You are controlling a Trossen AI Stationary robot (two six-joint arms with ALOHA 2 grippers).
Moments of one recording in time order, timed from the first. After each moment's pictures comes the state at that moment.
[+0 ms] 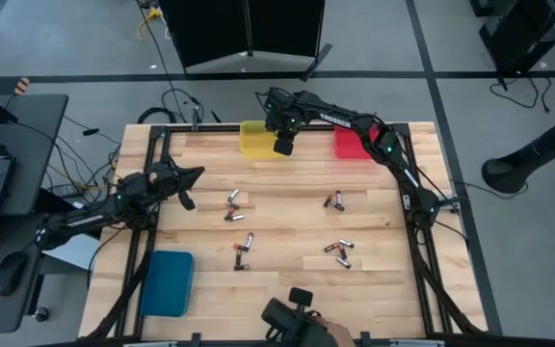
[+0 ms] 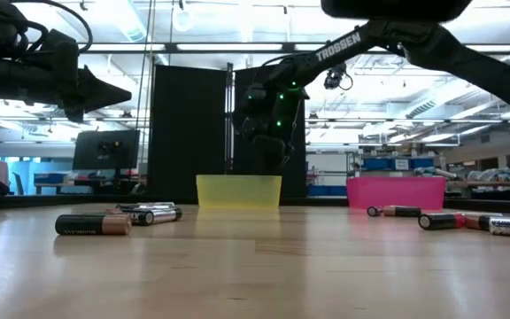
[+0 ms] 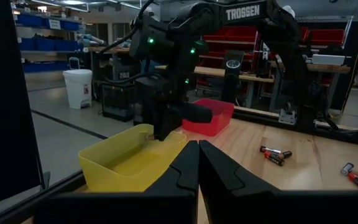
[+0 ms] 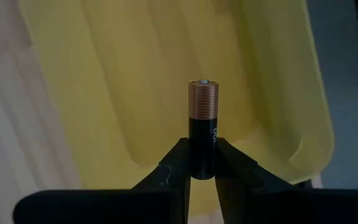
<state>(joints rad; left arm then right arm) 0.31 0.01 0.01 0.07 -0.20 -0.06 -0.59 2.41 2.19 -1.05 -0.02 -0.31</state>
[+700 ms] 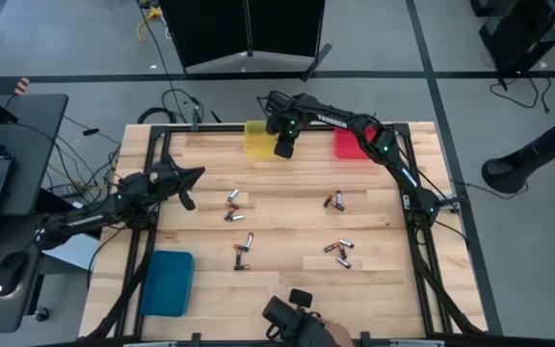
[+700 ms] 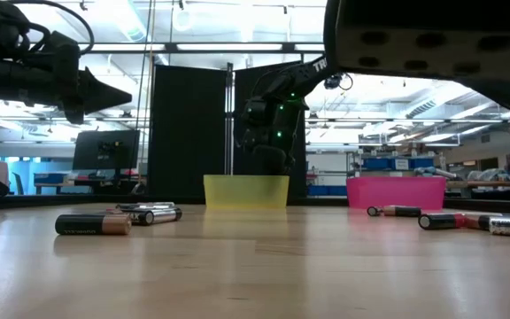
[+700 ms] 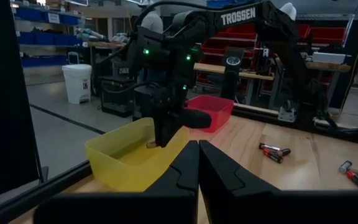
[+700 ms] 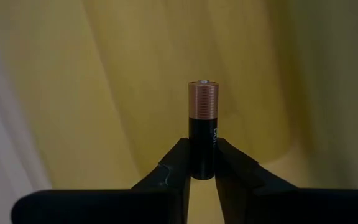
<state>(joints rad) 0.31 0.02 0.01 0.07 -0.20 -0.08 -0.60 2.45 2.18 -1.05 -0.08 -0.30</state>
